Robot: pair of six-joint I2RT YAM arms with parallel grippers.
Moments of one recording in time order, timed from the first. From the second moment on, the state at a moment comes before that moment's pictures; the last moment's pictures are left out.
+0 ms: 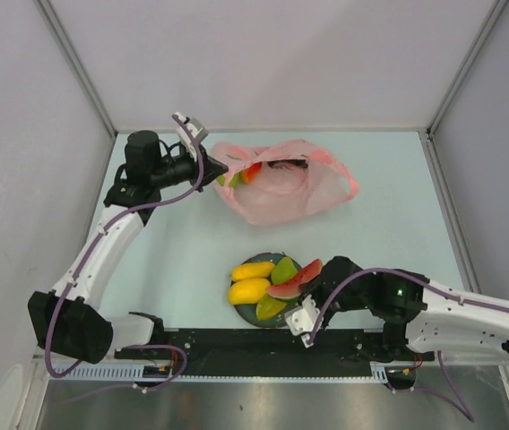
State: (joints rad) left arm -0.24 1.27 1.19 -0.21 0.73 0.10; right arm 1.27 0.85 0.77 -0.70 -0.08 -1.02
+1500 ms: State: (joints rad) left arm -0.24 1.18 1.06 -0.20 0.75 0.07; right arm 1.39 0.94 0.58 -0.50 -0.17 -1.00
